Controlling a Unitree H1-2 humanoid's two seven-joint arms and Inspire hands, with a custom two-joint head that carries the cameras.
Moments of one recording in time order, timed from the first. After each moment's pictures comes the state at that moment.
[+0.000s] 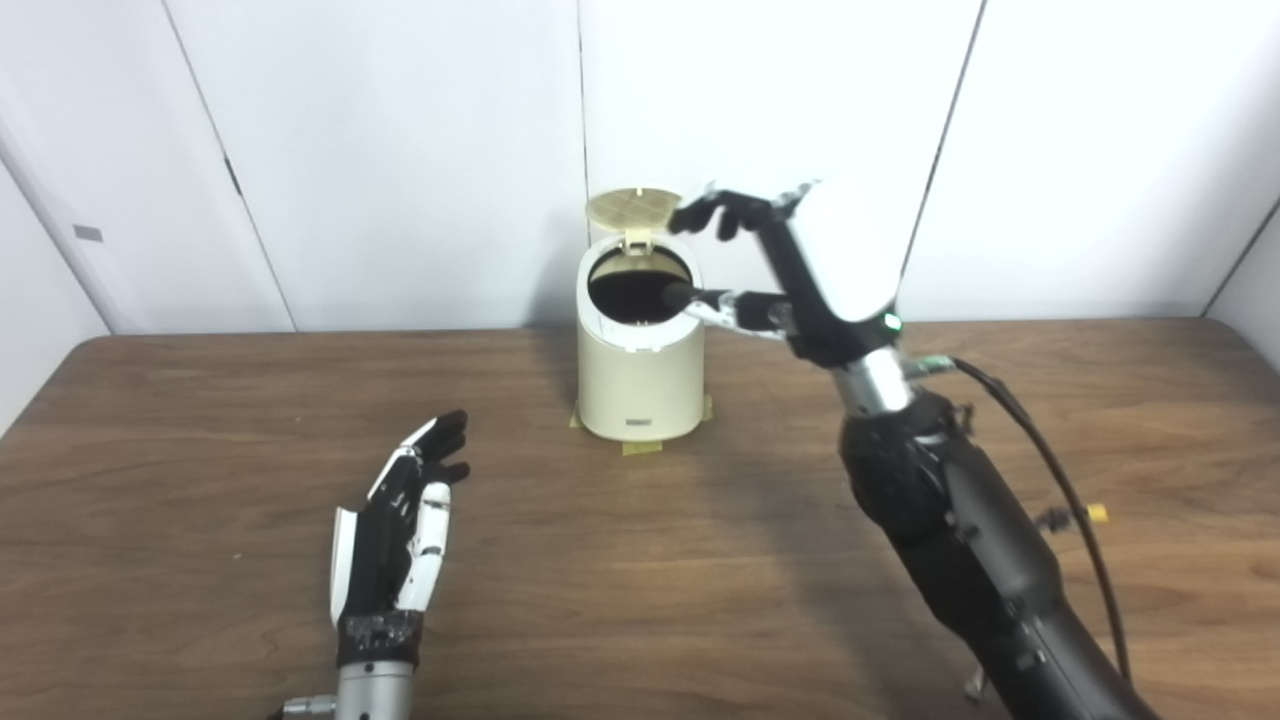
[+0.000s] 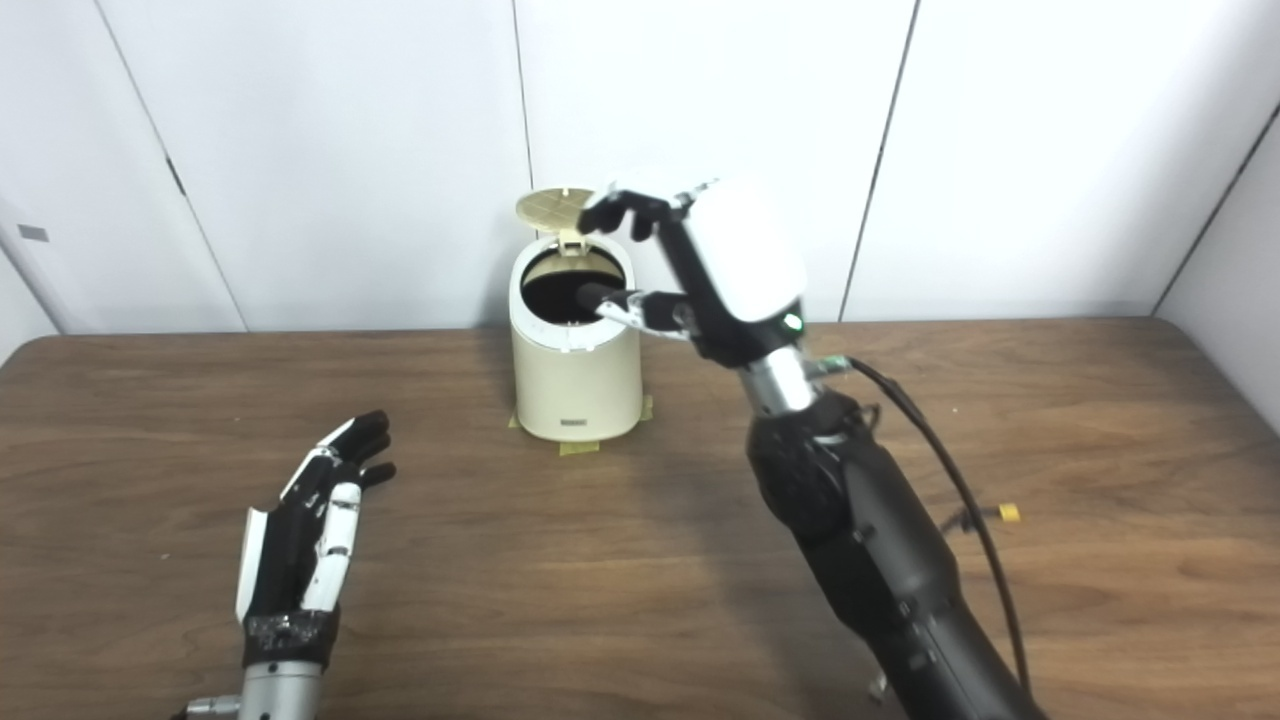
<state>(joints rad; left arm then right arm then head) 0.06 0.01 -0.01 -0.13 0.11 -0.24 0.10 -0.53 -0.18 0.24 0.02 -0.81 -0.27 -0.47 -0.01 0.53</state>
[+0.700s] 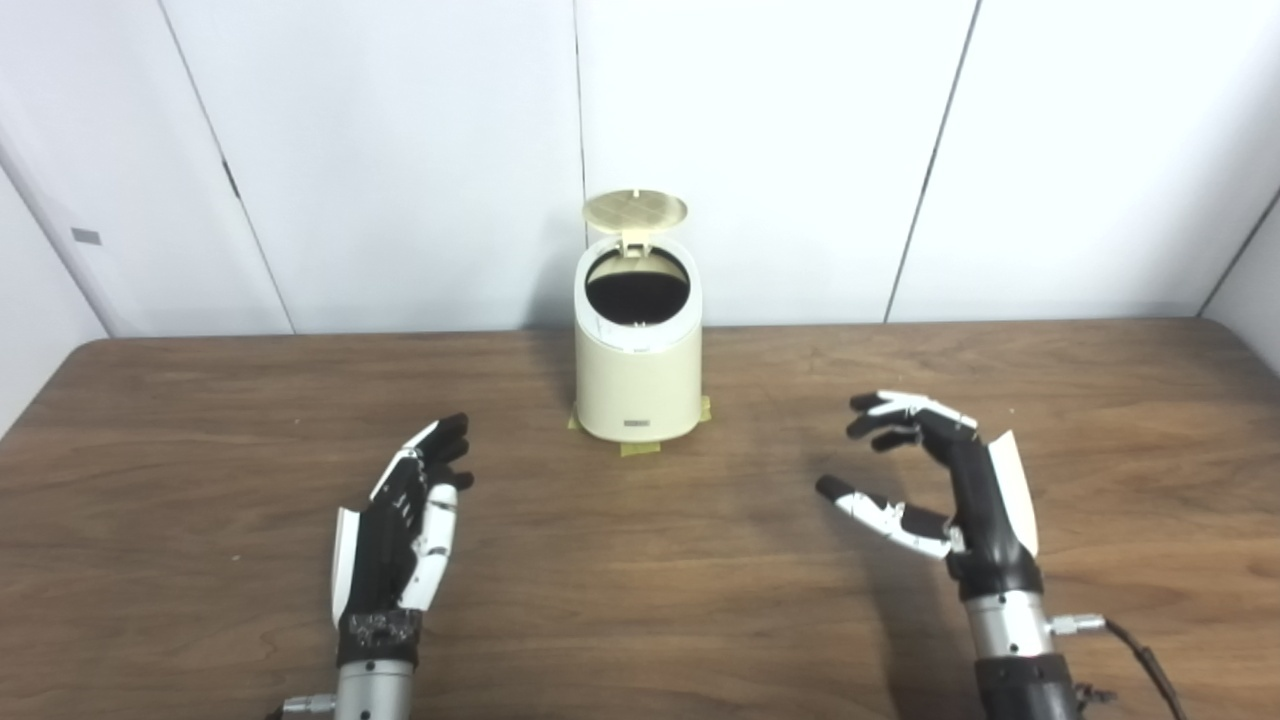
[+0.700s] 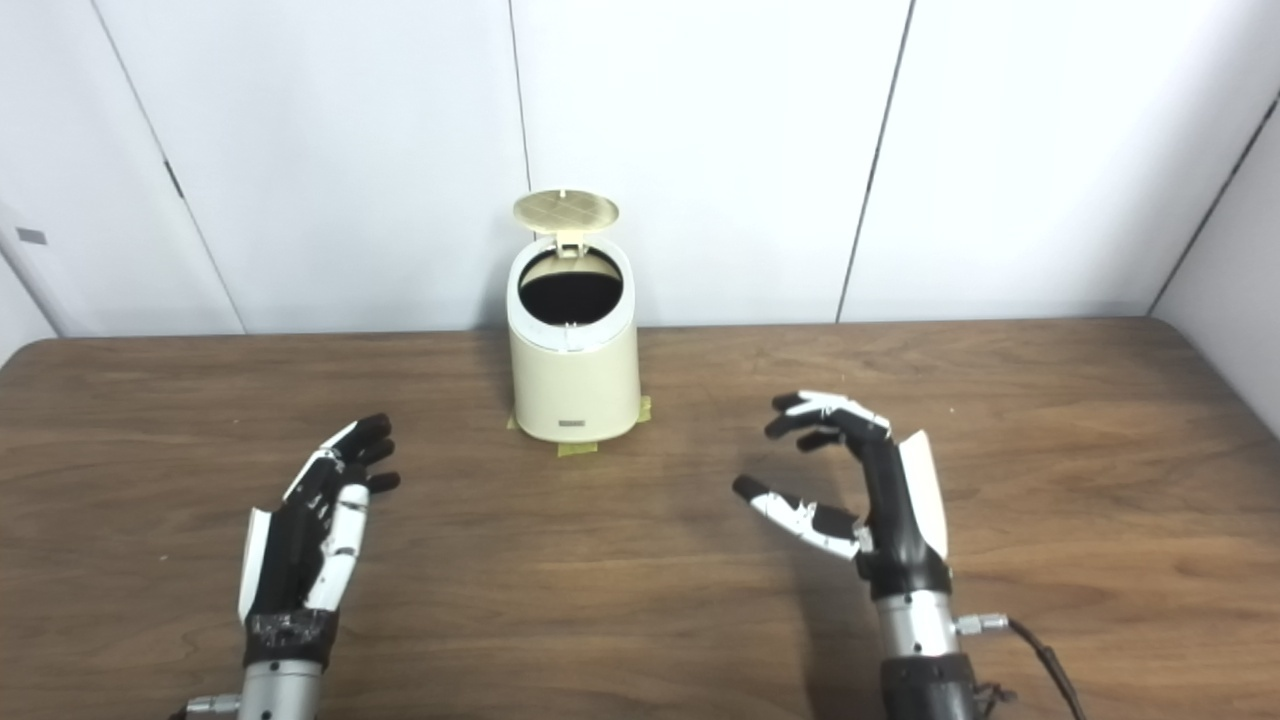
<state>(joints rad) 0.06 0.01 0.00 -0.13 0.15 -0.20 0.10 -0.04 -0.13 0.06 -0.09 -0.32 -0.20 -0.21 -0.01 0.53</state>
